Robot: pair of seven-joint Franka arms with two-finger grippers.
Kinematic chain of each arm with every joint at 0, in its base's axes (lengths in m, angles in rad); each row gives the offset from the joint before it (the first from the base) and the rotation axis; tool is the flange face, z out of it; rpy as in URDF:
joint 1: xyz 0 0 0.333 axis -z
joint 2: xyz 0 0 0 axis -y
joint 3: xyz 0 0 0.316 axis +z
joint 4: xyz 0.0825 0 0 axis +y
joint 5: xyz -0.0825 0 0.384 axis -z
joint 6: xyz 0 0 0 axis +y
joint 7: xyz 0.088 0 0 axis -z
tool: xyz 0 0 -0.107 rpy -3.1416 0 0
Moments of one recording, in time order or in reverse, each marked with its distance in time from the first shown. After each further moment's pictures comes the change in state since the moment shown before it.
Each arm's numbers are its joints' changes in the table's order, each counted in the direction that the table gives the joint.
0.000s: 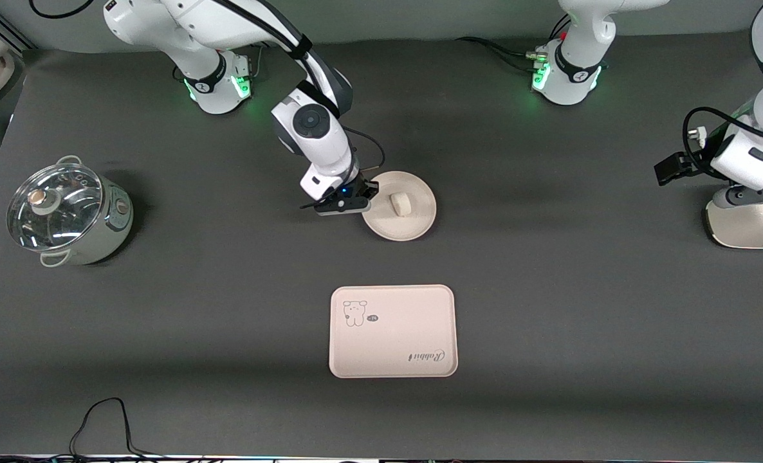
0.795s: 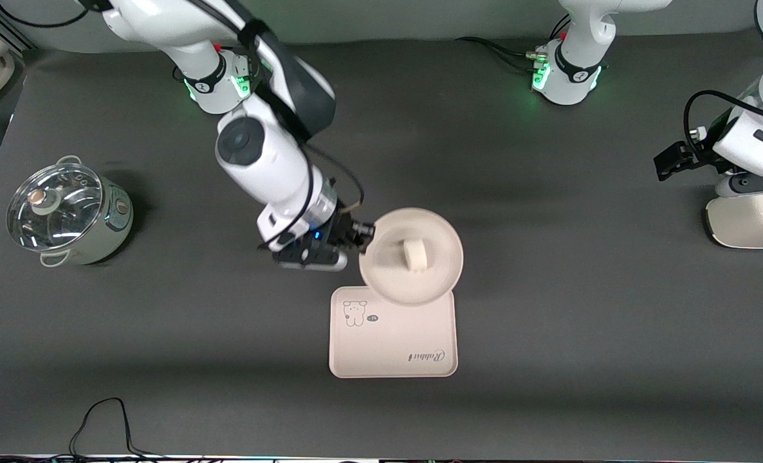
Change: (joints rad) left arm 0.086 0.009 0.049 -0.054 0.000 0.021 0.000; right arm 0.175 -0.164 -0.005 -0.666 -0.059 0.364 -0.055
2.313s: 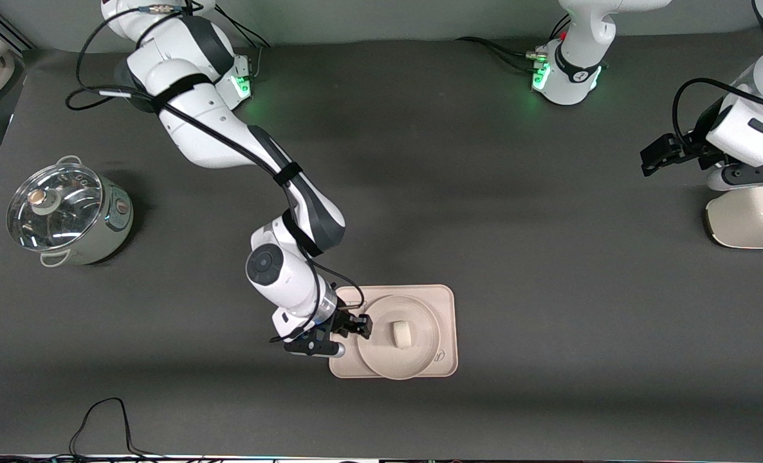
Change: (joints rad) left arm -0.015 0.007 -0.038 -0.027 0.074 0.019 -0.035; right arm 0.070 -0.433 0.001 -0.279 0.082 -0.253 -0.157
